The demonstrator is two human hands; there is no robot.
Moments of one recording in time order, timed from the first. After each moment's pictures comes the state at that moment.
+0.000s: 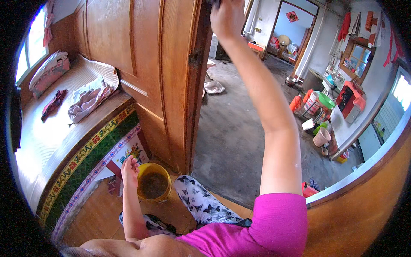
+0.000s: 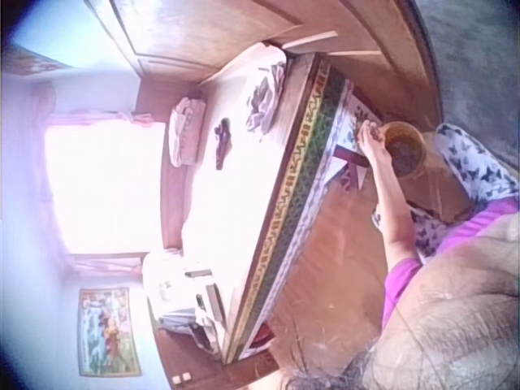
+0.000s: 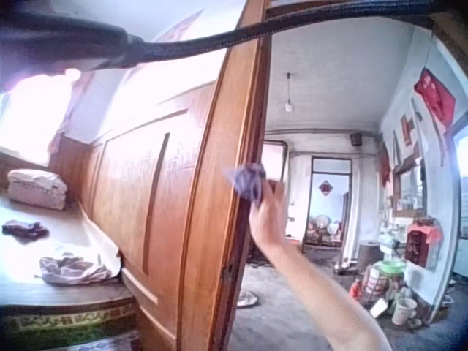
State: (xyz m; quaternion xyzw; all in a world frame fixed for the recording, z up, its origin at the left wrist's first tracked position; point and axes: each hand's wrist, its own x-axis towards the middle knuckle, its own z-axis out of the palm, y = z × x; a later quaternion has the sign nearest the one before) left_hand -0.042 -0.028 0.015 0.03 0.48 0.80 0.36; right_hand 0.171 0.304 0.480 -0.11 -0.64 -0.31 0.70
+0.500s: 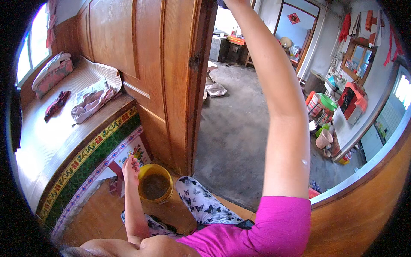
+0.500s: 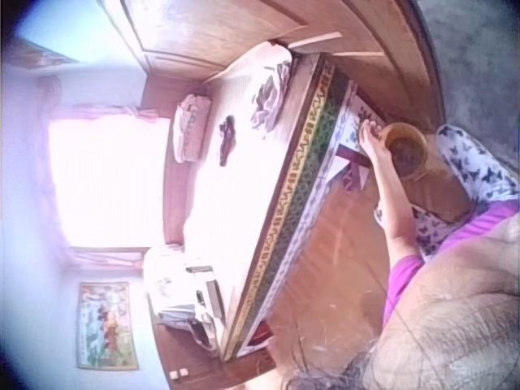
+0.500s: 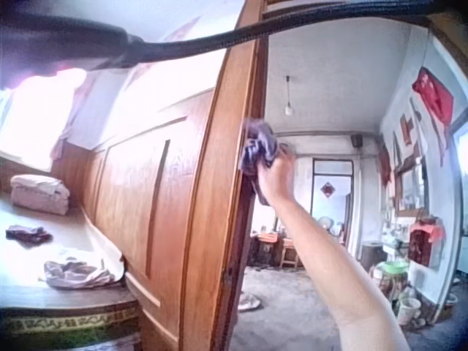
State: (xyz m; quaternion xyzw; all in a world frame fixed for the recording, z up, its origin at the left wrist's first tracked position) left_hand -0.055 -0.020 0.004 0.02 0.49 0.80 0.35; right_hand 0.176 0.314 0.582 -0.03 -0.66 -0.17 0.73
